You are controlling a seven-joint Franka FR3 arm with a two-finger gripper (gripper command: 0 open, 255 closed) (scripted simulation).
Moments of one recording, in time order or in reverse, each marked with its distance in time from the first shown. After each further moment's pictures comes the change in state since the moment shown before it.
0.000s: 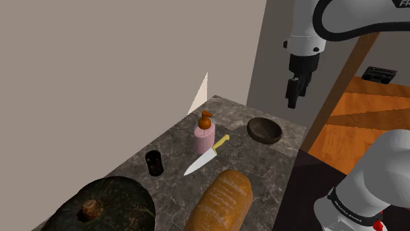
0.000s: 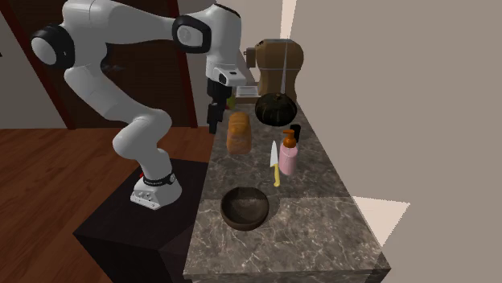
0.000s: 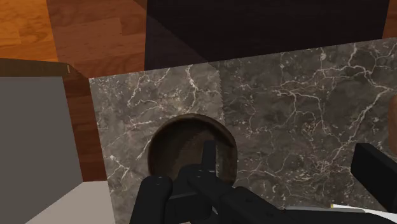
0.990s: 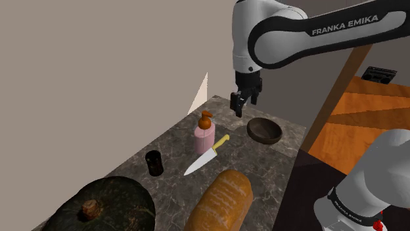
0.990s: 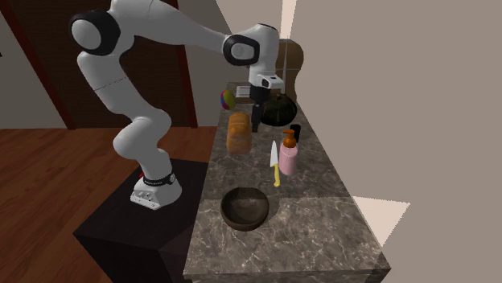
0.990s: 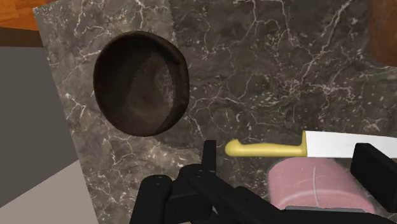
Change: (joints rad) arm 0.026 0.373 0.223 0.161 0.021 0.281 0.302
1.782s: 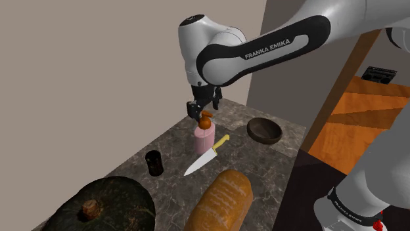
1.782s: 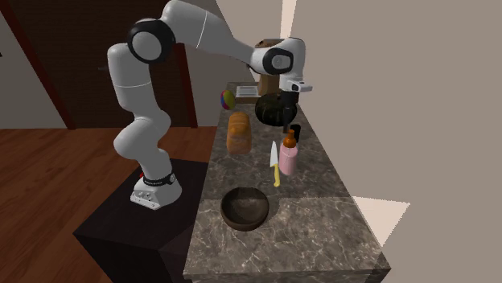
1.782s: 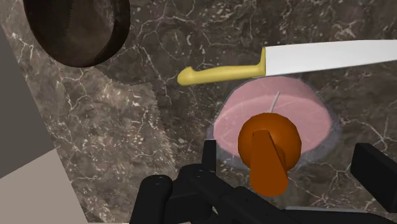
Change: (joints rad) arm 0.029 0.433 0.132 0.327 -0.197 0.106 0.307
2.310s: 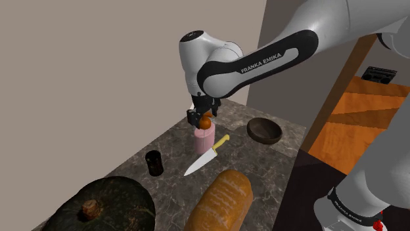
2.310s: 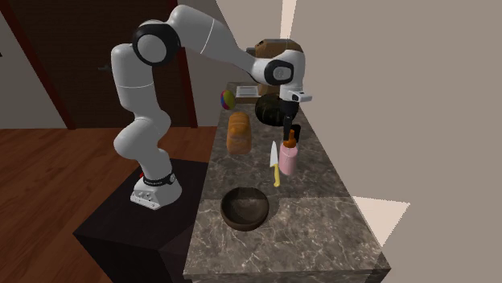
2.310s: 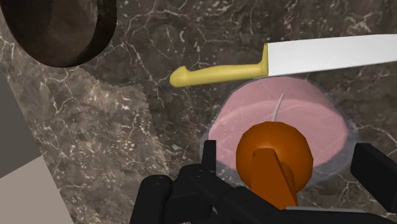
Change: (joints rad) arm -0.001 0.042 -0.005 -0.048 -0.030 0.086 0.027
